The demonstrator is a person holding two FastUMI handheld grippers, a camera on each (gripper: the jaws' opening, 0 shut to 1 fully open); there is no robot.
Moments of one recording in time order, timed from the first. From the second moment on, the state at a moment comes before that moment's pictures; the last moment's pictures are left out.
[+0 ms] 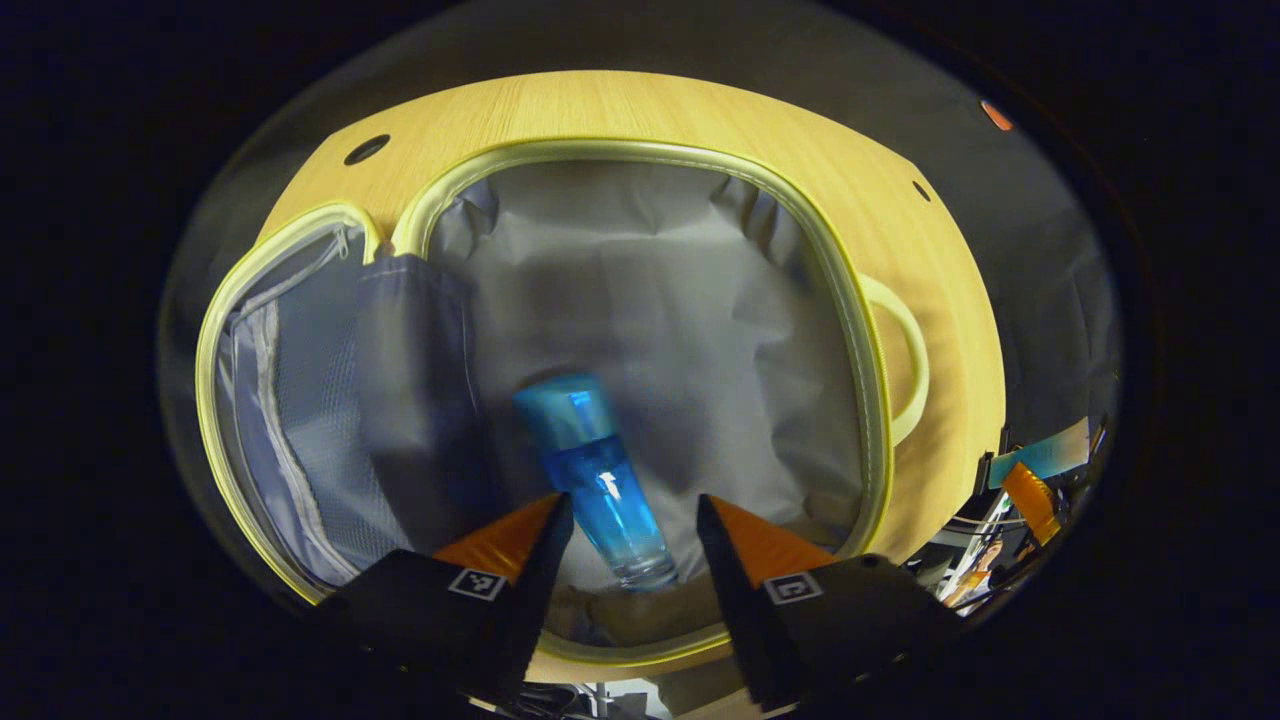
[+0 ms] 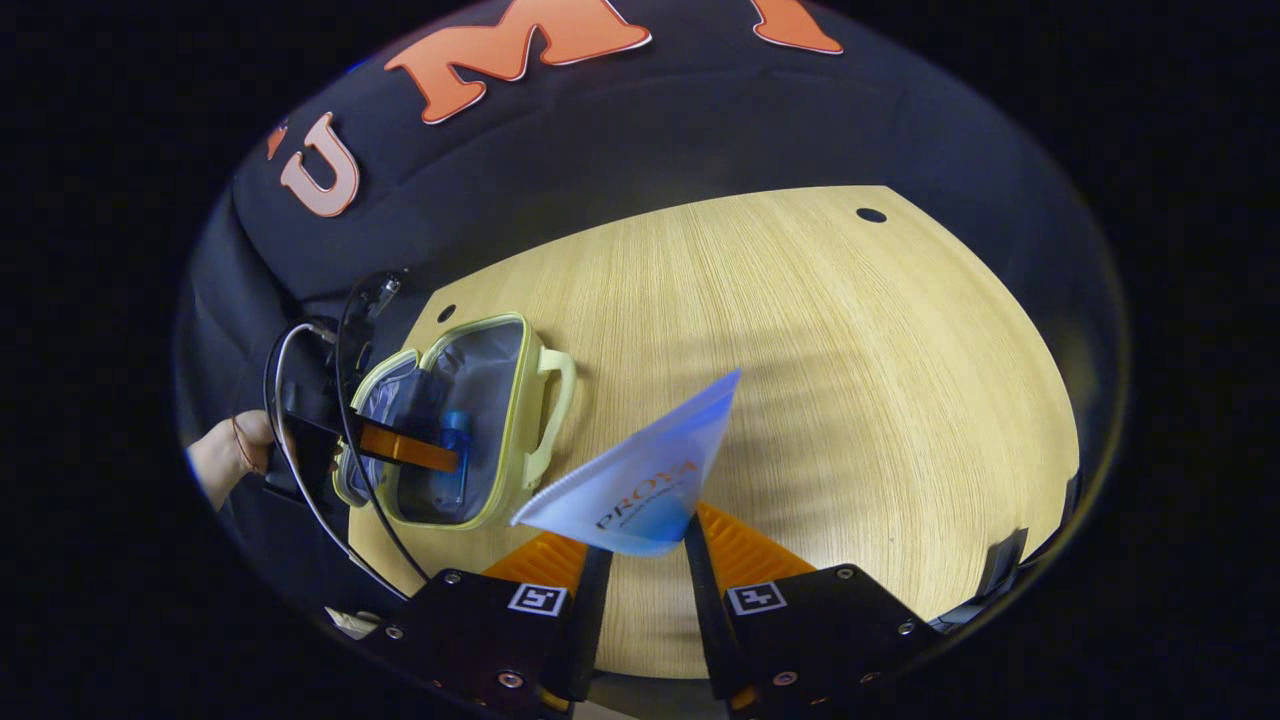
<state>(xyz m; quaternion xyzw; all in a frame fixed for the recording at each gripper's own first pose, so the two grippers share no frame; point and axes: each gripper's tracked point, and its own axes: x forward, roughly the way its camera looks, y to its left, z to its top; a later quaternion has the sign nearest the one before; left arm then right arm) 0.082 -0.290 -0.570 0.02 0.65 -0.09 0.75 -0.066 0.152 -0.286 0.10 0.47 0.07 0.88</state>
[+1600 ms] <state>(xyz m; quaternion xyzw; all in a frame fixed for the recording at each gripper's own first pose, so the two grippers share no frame) -0.028 -0.040 -0.407 -0.14 0.44 0.04 0.89 -0.012 0.383 -0.346 0.10 0.65 0.18 0.74</state>
